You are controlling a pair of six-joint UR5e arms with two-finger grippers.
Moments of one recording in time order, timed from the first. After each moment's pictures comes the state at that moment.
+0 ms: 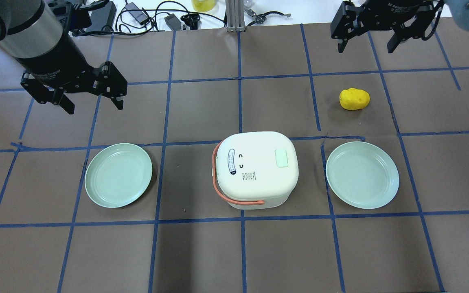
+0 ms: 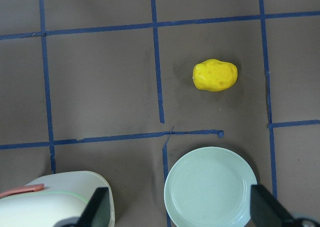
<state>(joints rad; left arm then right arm) -1.55 -1.50 -1.59 -1.62 1.59 -0.05 1.56 -1.50 1.43 -1.64 -1.59 0.05</state>
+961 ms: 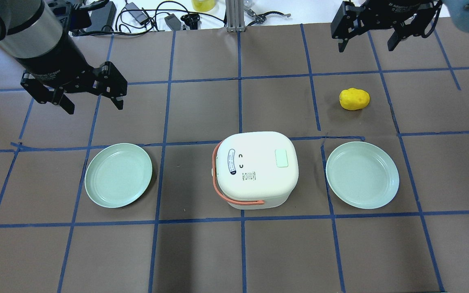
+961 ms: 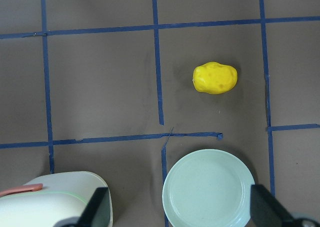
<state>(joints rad) -1.55 -1.50 -1.59 -1.62 1.59 -0.05 1.56 -1.50 1.43 -1.65 -1.59 0.04</state>
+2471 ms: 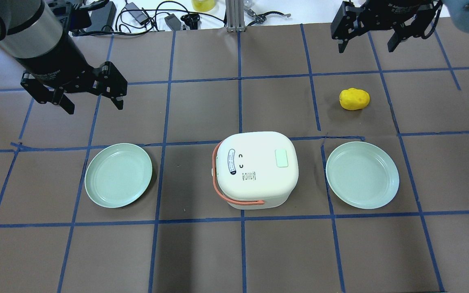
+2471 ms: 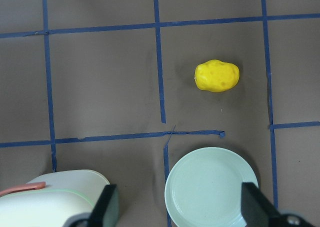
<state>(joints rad) -1.55 -1.50 -1.59 -1.62 1.59 -0.05 1.57 -1.50 1.43 -1.64 -1.58 0.05</state>
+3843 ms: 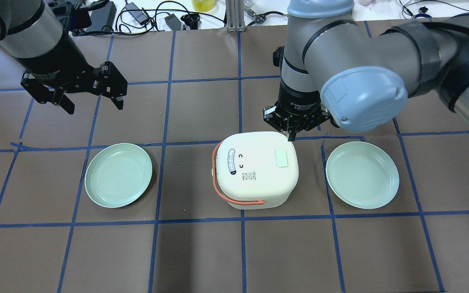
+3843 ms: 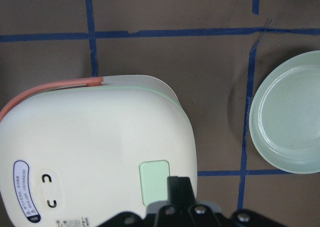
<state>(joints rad) -1.55 -1.50 -1.59 -1.62 1.59 -0.05 1.83 -1.49 1.69 -1.66 -1.55 0.27</state>
